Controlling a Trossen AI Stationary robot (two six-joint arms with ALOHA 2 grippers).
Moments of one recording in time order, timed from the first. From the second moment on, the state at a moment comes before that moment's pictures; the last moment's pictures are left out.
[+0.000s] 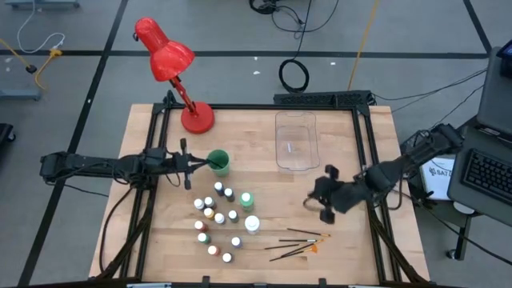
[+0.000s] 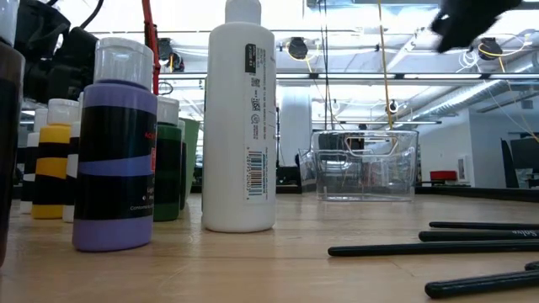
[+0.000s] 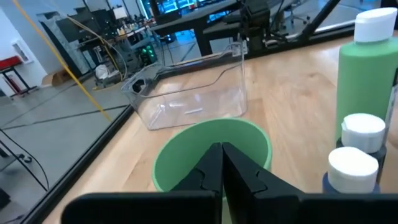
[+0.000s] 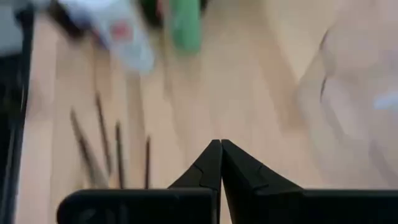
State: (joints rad) left arm 0.10 0.48 0.02 0.34 -0.08 0.27; right arm 0.55 1.18 0.97 -0.80 0.37 0.67
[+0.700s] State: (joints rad) left arm 0.10 0.48 0.02 0.34 -0.08 0.24; right arm 0.73 1.57 0.95 -0.86 -0.05 1.17
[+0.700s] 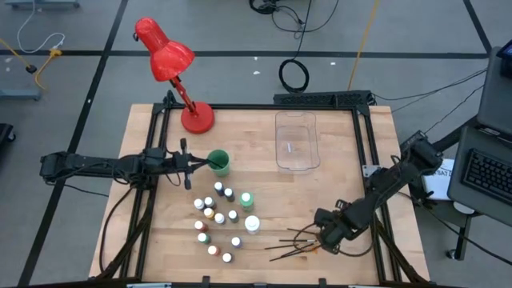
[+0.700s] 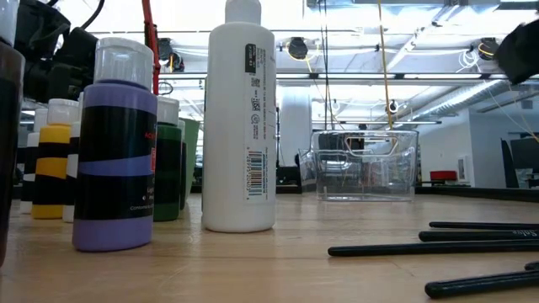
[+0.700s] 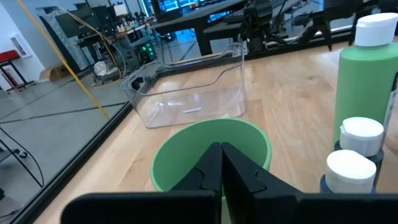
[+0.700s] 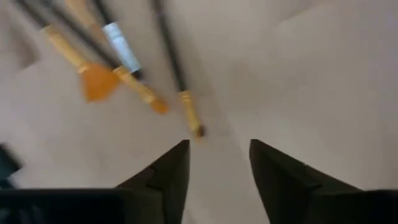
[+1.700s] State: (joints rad) left arm 0.10 0.48 0.02 0.33 -0.08 0.25; right arm 0.82 1.75 0.96 -0.81 -0.01 1.15
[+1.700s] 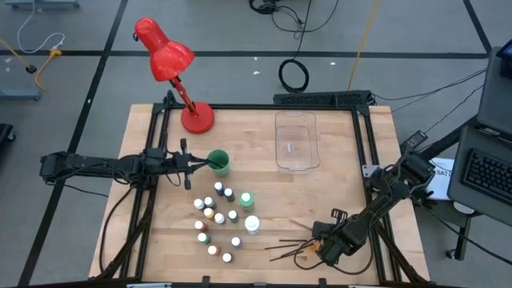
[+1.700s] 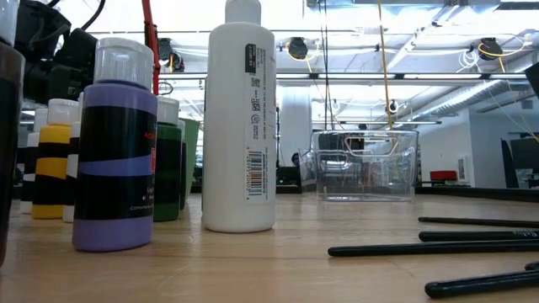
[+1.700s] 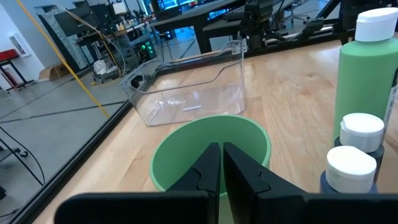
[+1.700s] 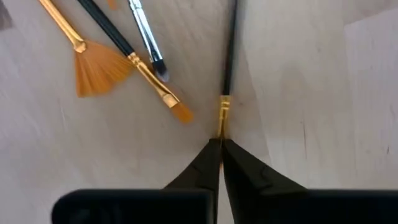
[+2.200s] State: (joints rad) left arm 0.10 0.48 0.02 0.33 -0.08 0.25; right arm 0.86 1.60 0.95 -0.98 0.49 1.24
